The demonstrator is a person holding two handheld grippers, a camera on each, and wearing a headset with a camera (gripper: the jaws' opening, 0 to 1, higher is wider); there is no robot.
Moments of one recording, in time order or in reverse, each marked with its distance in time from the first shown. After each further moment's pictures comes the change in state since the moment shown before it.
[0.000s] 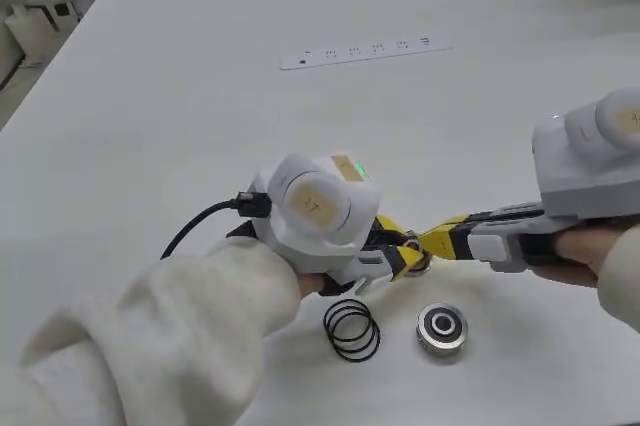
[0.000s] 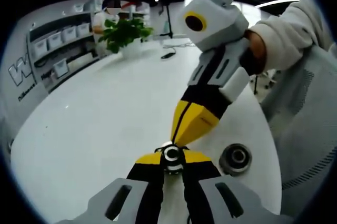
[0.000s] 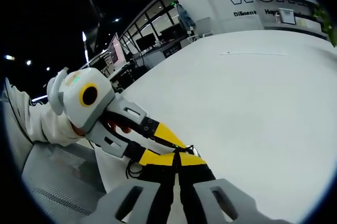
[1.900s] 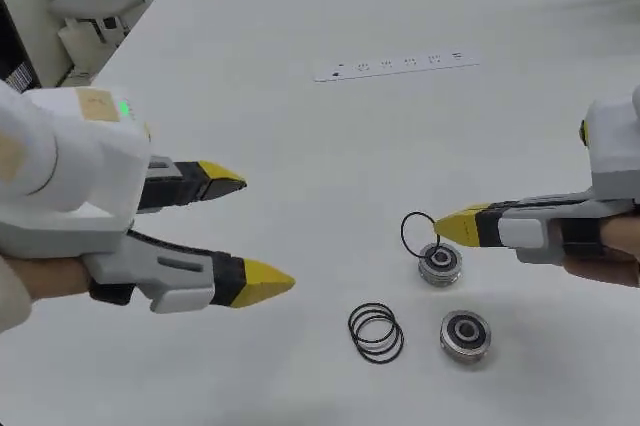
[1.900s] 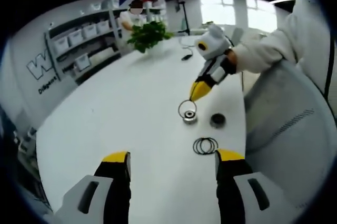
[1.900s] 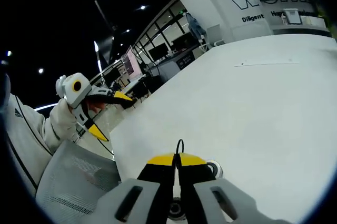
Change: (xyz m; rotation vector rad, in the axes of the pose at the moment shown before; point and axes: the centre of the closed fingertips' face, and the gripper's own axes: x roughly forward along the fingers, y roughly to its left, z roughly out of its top) left arm -0.185 0.013 -0.017 -0.046 0.070 0.142; right arm -0.014 0.038 0.027 0.026 -0.074 0.133
